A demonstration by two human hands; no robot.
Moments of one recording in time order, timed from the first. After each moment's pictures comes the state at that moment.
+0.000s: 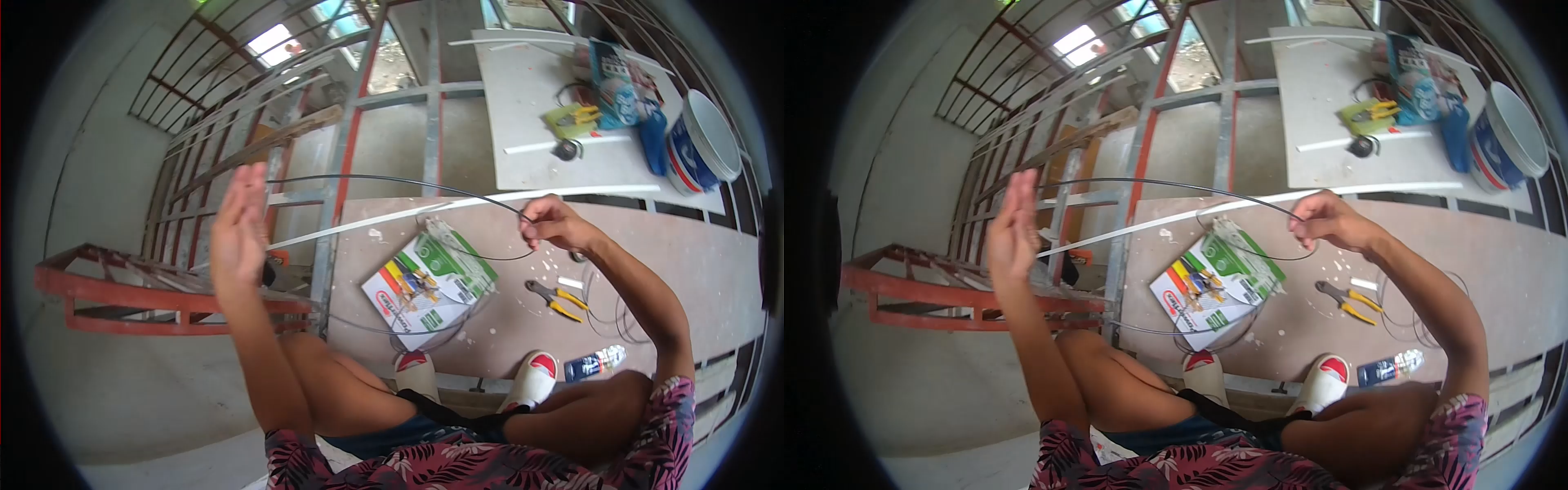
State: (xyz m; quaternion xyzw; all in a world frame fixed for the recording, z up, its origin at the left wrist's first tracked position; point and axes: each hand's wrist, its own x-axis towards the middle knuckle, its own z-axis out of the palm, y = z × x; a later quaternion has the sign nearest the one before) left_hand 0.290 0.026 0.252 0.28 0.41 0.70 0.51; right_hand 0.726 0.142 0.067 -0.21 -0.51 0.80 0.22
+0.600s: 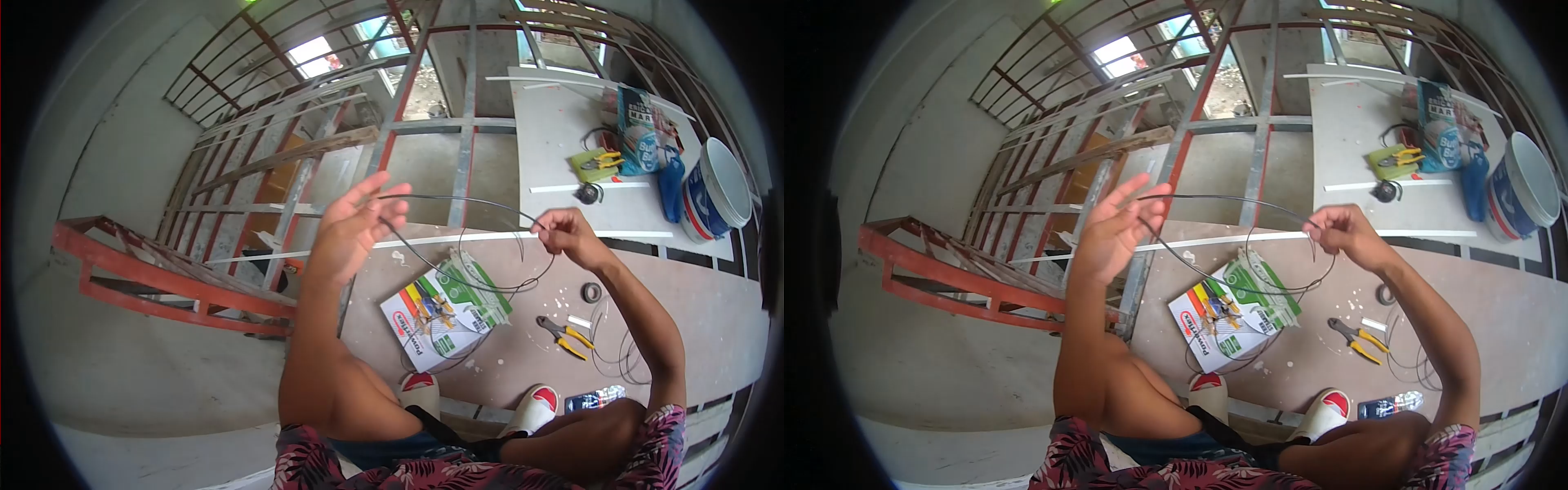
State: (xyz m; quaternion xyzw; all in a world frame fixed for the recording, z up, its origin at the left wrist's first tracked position) left_hand 0.351 0.049 0.221 0.42 0.39 0.56 0.60; right_hand 0.701 0.161 0.109 -0.25 -0.60 0.70 0.29
